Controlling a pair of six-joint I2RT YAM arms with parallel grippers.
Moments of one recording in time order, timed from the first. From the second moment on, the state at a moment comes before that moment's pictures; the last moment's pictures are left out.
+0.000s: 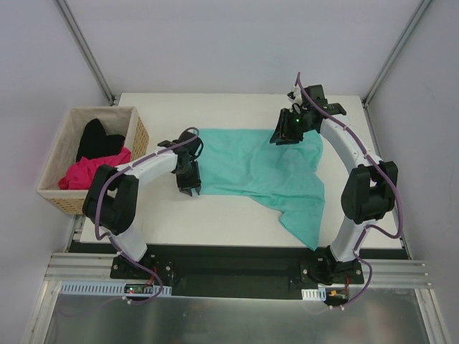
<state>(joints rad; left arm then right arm) -0.44 1.69 1.11 -0.79 0.09 -0.62 0.25 1.82 1.63 -0.81 -0.43 0.32</state>
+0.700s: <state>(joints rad) -0.42 1.72 1.13 -0.80 0.07 -0.61 0.25 1.82 1.66 -0.82 -0.43 0.32</state>
